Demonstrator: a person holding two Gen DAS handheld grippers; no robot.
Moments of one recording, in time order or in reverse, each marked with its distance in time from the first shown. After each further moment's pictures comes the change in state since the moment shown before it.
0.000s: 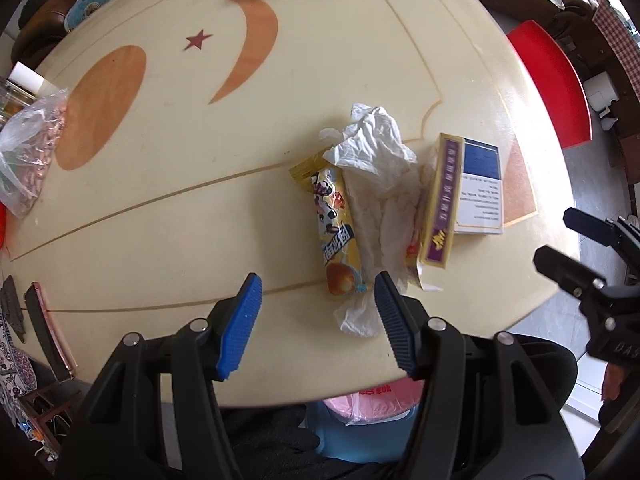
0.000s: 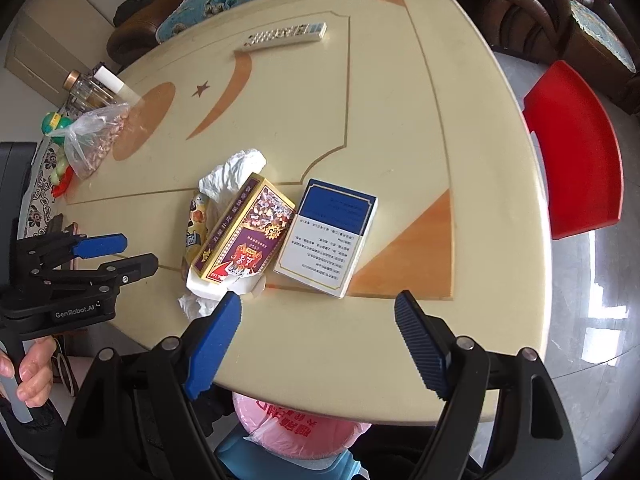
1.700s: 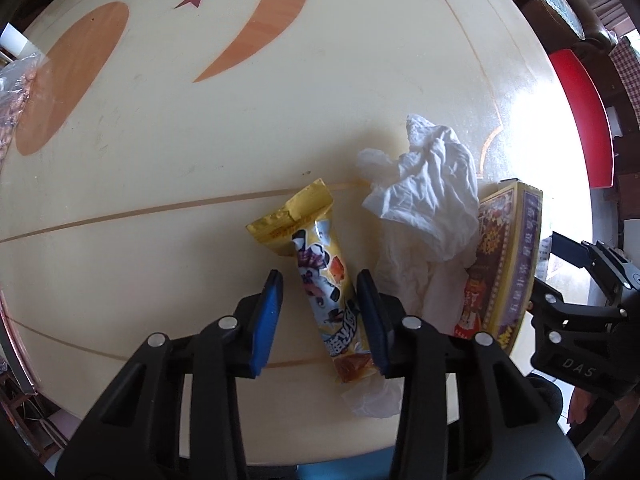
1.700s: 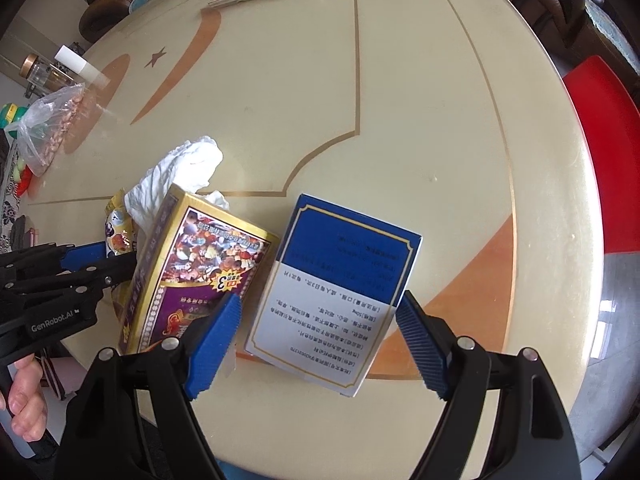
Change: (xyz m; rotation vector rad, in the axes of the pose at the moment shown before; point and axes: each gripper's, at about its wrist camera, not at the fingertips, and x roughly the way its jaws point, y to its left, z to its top) left arm 0.071 0.064 0.056 -0.107 0.038 -0.064; right arm 0.087 0.013 0.042 -0.008 0.084 -0.098
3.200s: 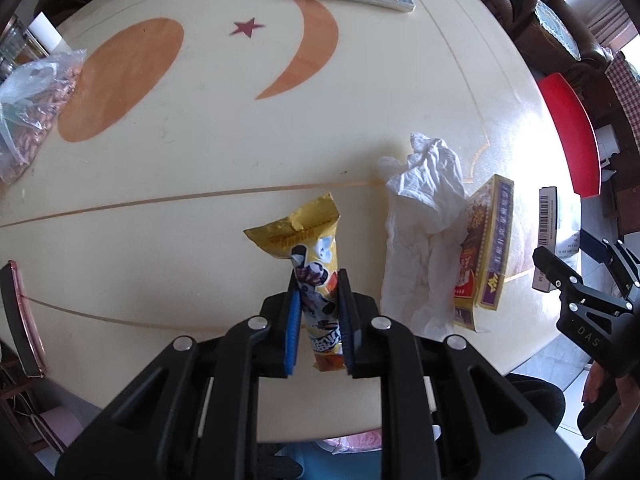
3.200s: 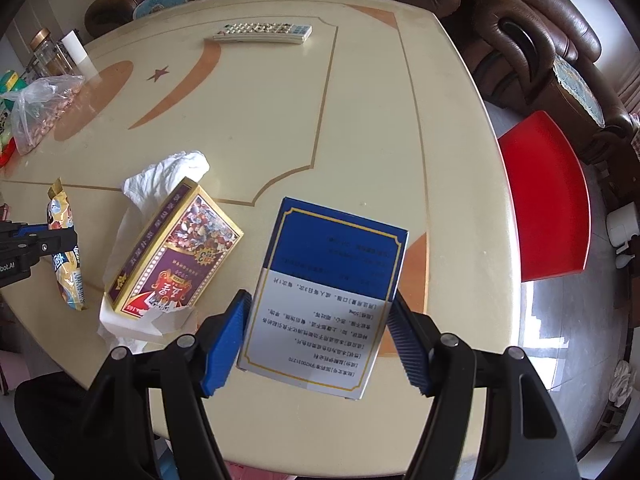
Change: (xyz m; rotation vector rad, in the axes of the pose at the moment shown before) left arm -0.040 -0.004 -0.056 -0.024 -0.115 0.015; right arm -0.059 0.000 -0.039 -0.084 -0.176 -0.172
